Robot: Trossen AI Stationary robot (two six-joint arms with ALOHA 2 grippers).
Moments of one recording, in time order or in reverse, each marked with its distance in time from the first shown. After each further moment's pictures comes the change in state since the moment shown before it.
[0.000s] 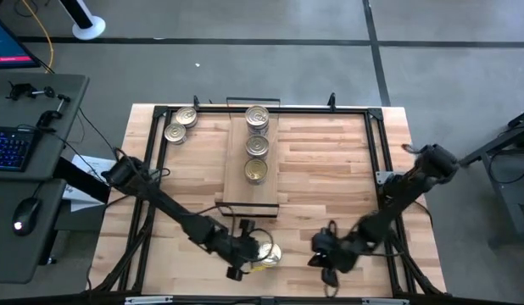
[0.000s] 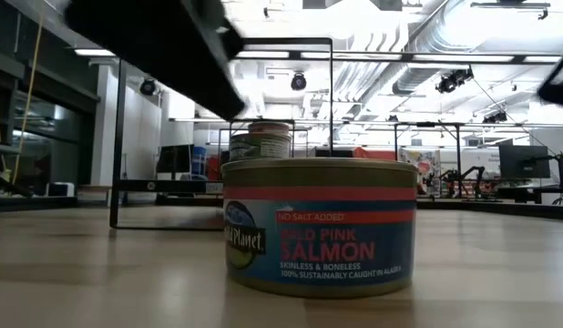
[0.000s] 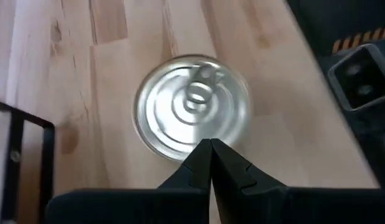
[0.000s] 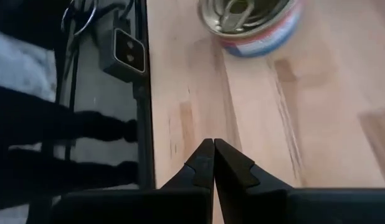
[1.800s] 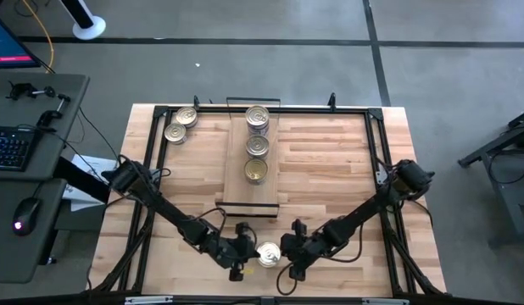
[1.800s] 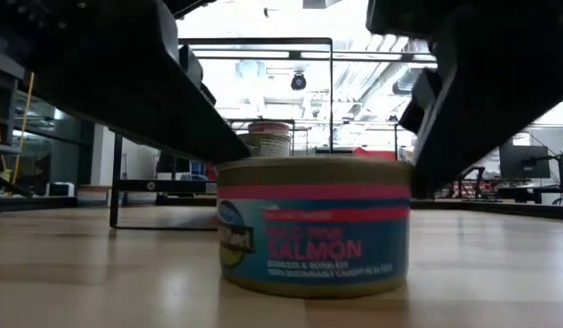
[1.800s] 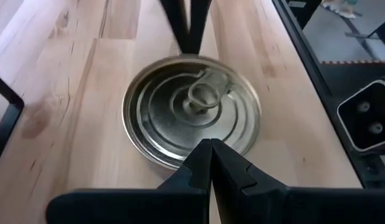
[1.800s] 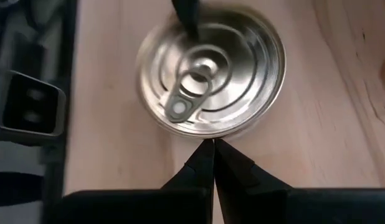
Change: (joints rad) left arm -0.050 0.046 -0.239 0.487 -0.105 -0.184; right arm -0.180 0.304 0.283 -0.099 -0.003 -0.279
